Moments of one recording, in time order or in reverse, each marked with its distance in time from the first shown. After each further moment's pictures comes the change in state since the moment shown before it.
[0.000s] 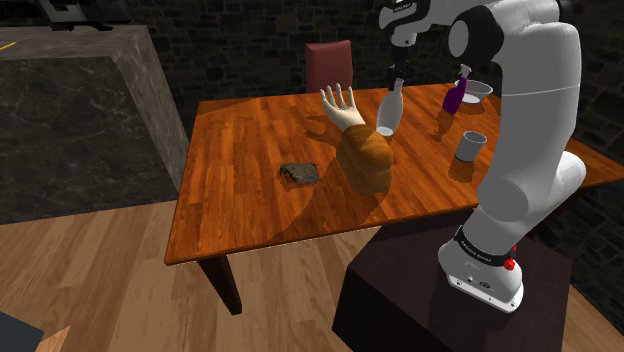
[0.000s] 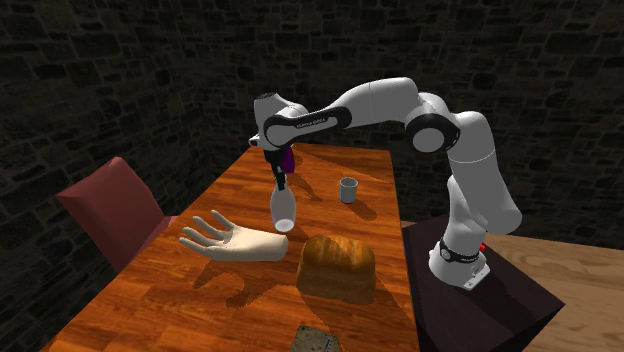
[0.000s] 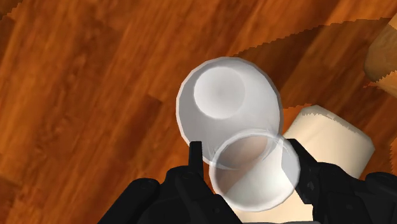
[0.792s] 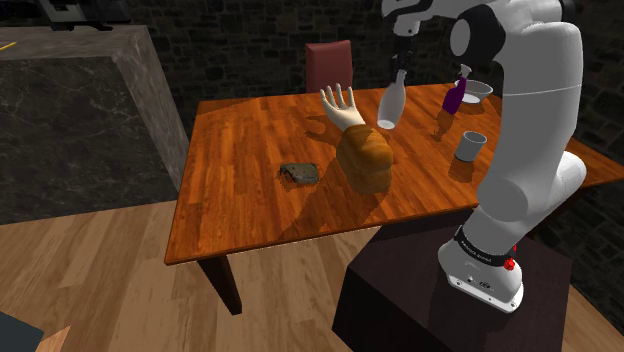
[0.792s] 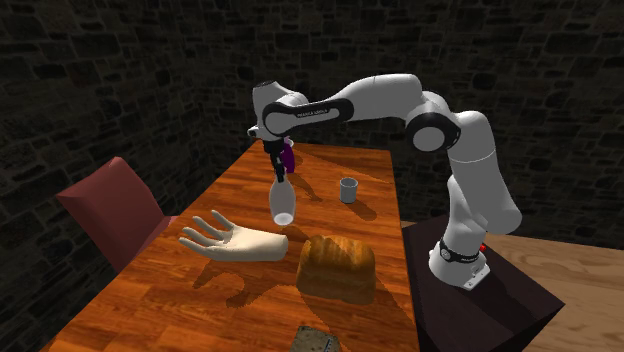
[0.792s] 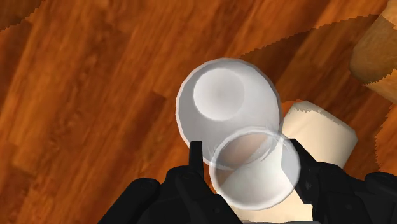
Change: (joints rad) arm -0.006 -0.008 -0.004 0.080 -0.004 -0.088 0.000
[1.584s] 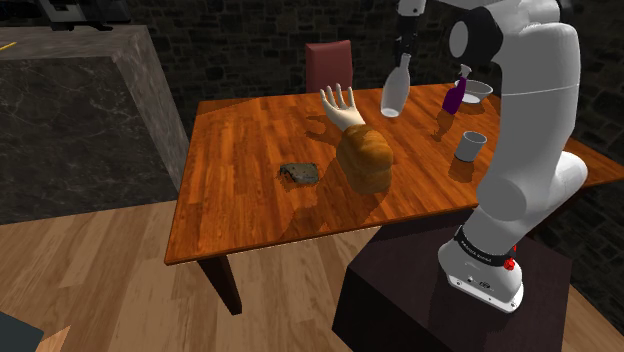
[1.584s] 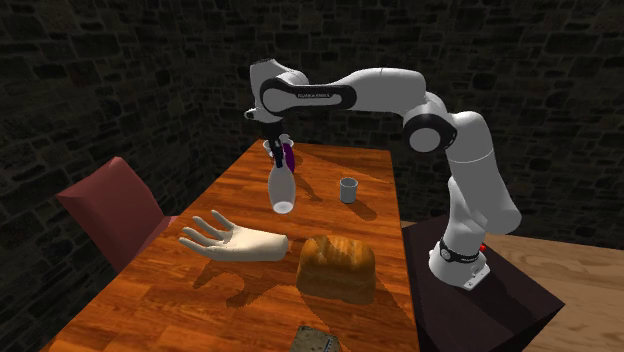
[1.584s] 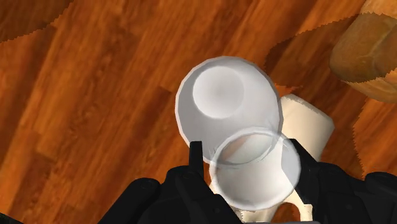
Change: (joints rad) arm -0.024 0.019 -0.002 0.191 0.005 -0.171 -0.002
